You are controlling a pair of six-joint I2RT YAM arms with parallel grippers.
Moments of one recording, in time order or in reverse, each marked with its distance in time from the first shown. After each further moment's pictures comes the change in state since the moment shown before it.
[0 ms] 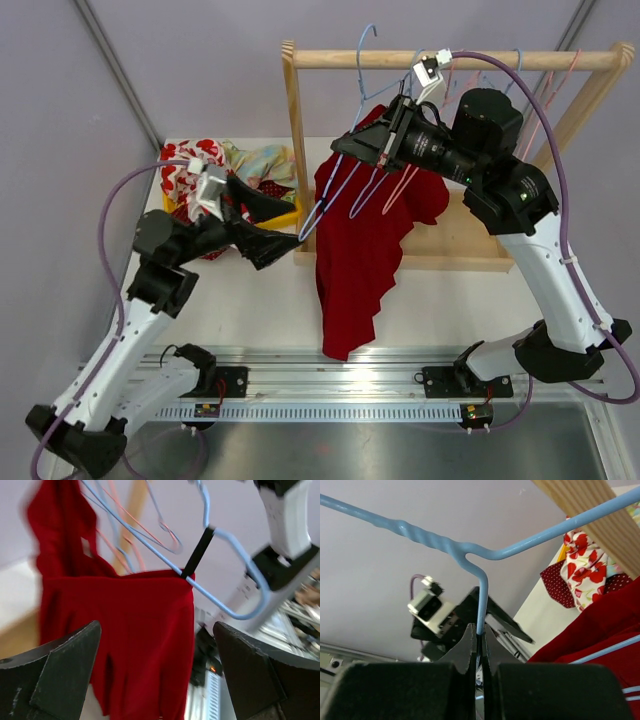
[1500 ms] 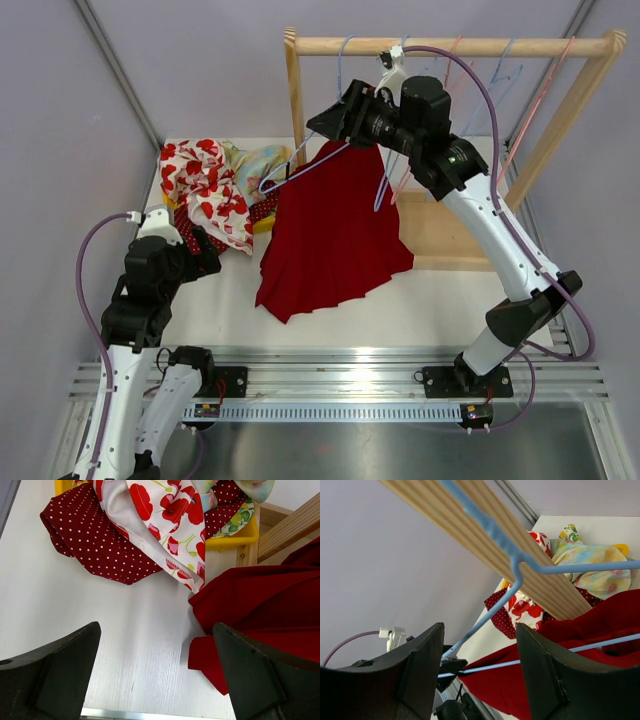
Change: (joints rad) left arm 0.274 -0.212 -0.040 -1.001 -0.921 0.277; right arm -0.079 0.228 -0.038 0.183 0.027 -0.144
